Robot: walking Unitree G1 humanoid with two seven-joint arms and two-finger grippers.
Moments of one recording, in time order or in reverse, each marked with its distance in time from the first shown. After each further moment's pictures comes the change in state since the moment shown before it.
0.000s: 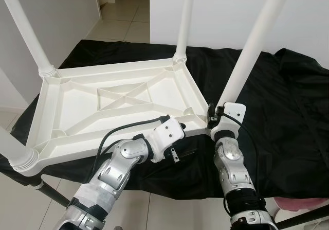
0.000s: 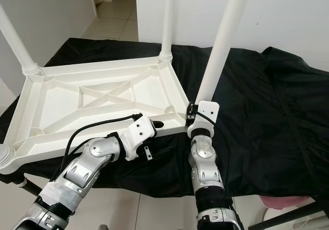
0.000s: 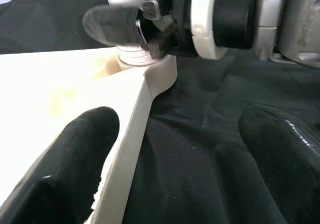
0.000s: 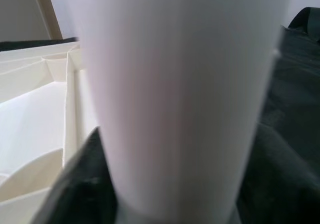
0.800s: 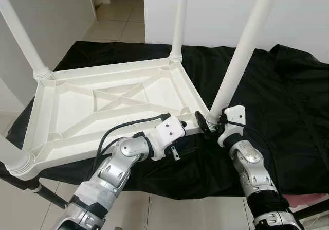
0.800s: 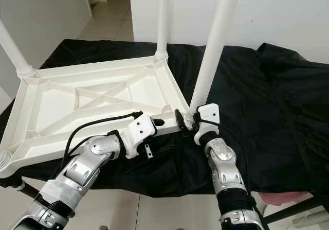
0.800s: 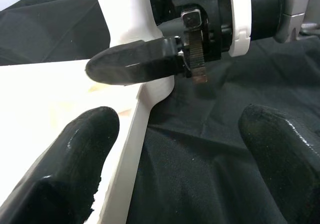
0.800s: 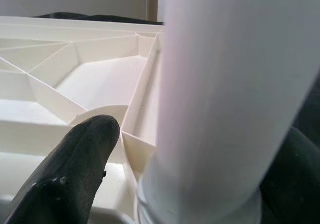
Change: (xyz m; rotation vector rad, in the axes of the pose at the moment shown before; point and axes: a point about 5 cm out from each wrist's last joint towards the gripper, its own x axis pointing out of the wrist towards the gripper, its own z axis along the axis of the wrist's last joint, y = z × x) left arm 0.001 0.002 0.003 0.007 -0.009 -0.002; right arm 0.000 -0.018 0.000 -0.118 0.019 0.517
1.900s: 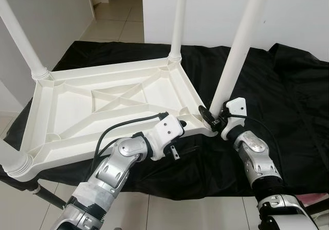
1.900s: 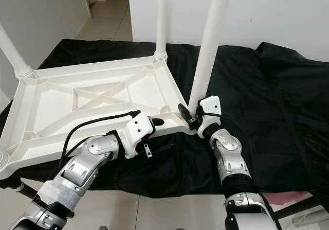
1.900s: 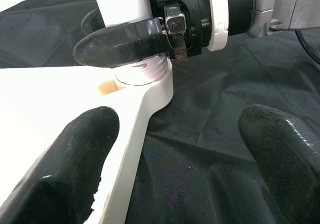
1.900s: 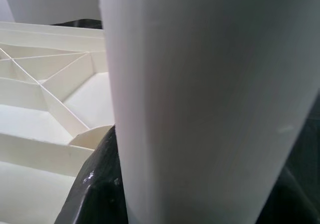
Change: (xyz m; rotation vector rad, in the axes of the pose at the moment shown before) left arm -0.002 -0.001 0.003 -0.038 -0.028 0.000; right arm 0.015 -0.010 0.006 -0.014 -0.016 0.125
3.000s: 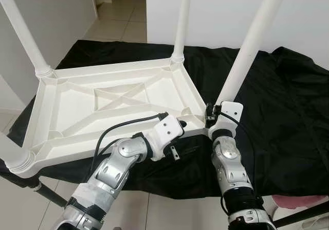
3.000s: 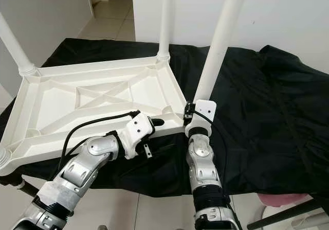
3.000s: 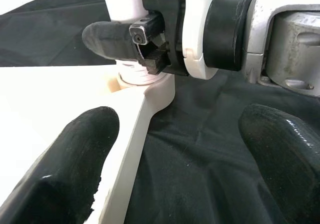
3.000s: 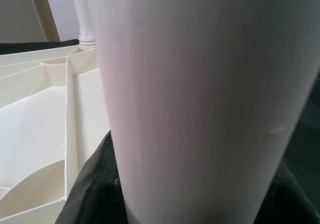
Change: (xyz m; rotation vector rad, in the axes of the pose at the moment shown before) left arm -0.001 -0.001 0.000 -0.005 -0.007 0.001; right arm 0.006 0.036 0.002 0.150 -0.010 -0.651
